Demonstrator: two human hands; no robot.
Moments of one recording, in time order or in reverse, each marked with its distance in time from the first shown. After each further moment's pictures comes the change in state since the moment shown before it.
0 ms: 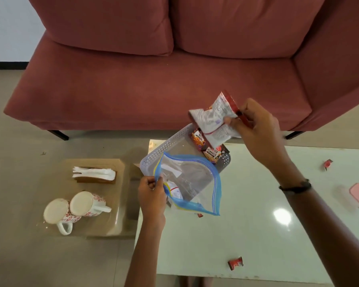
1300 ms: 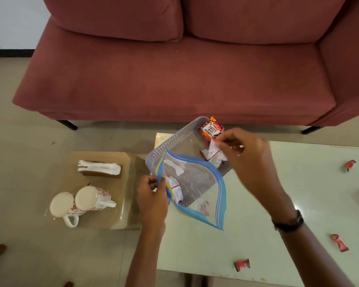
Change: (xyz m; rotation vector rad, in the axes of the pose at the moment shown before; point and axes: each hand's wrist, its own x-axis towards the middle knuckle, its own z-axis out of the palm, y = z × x) left_hand 0.001 0.005 -0.008 0.053 0.043 0.035; right_hand -0.024 0.014 0.046 -0.054 -0.038 0.089
